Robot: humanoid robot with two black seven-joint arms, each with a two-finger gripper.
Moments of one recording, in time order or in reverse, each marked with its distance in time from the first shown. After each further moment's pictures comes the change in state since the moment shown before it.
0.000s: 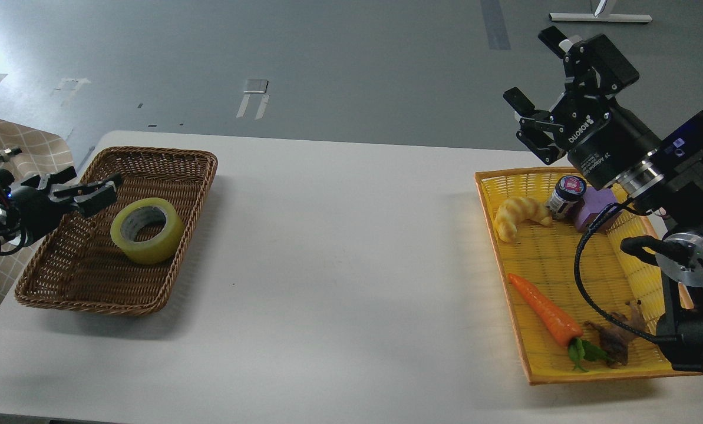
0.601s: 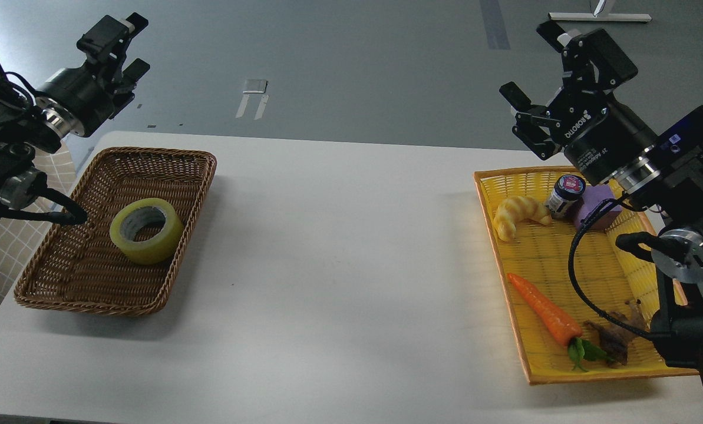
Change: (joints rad) left arm -0.260 -0.136 -0.092 -0.141 -0.908 -0.454 -0.002; right arm 0.018 0.030 0.006 0.002 0.003 -0.017 0.000
